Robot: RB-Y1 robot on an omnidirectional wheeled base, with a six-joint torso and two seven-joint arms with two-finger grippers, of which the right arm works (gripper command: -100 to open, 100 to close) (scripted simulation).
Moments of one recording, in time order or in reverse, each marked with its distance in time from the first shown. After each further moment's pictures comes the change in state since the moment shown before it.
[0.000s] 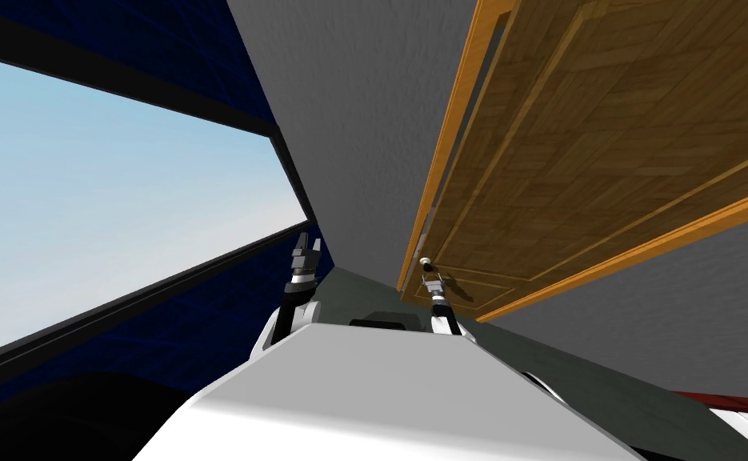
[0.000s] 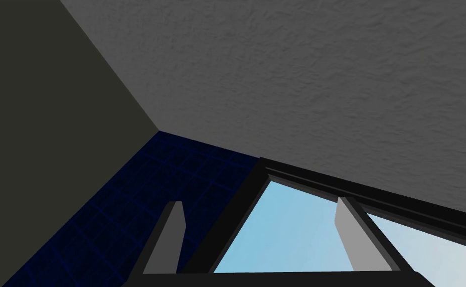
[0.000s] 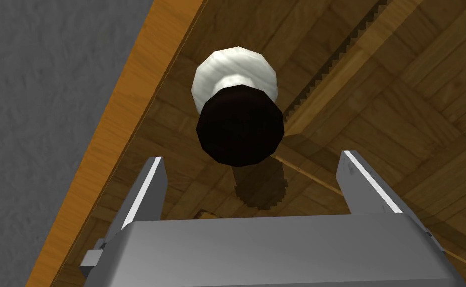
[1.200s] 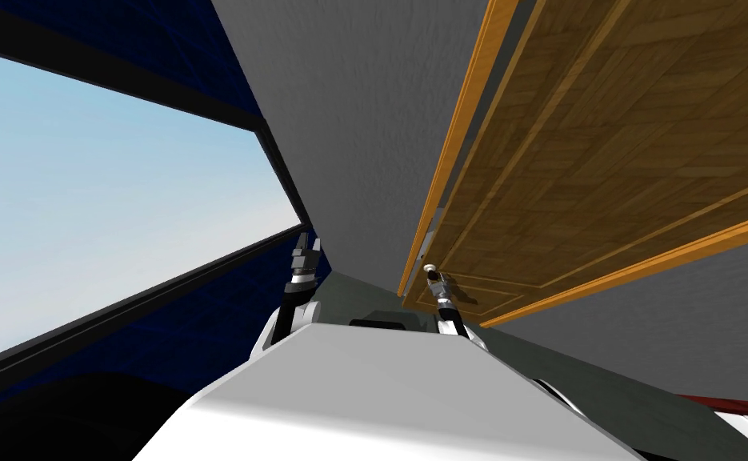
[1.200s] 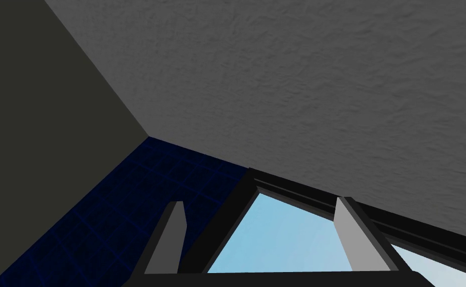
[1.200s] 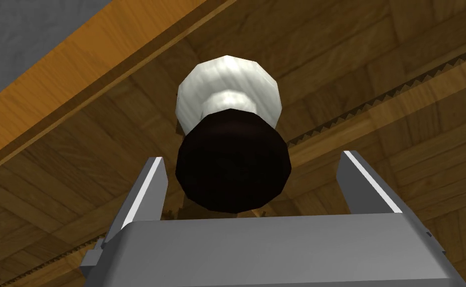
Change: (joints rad) arm 0.016 -0.033 -0.056 0.025 0.111 -0.023 0.319
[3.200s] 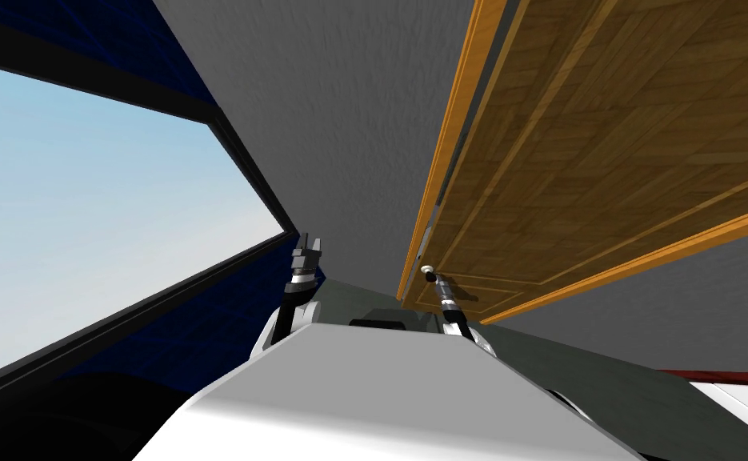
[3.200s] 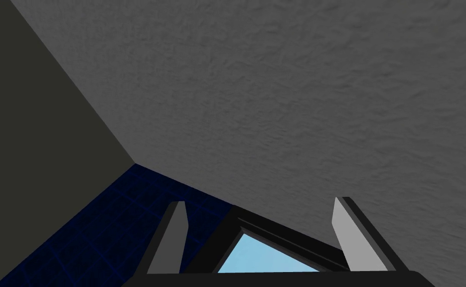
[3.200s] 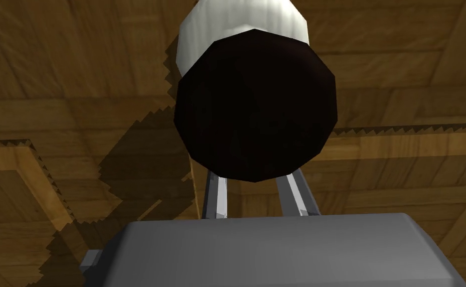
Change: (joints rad) arm 0.020 -0.009 -0.095 -0.013 0.159 -0.016 0.451
